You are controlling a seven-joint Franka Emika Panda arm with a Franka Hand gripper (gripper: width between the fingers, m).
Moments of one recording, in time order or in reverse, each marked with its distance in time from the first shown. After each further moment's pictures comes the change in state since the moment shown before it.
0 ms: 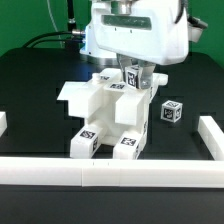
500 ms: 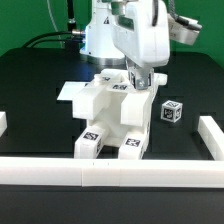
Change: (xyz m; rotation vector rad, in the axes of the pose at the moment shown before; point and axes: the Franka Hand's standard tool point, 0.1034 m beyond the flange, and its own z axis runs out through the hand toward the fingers) arm -0.003 -0.001 0.001 0.008 -0.018 0.294
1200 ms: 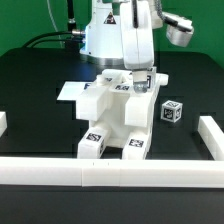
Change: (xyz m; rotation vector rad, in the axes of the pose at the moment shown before) arm -0.002 -0.002 -0.001 -0.004 -0.022 0.122
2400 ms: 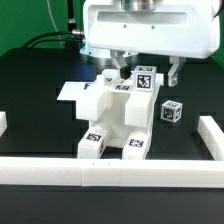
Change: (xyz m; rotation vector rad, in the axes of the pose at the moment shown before) arm -0.012 -0.002 -0.004 -0.091 0.029 -1.081
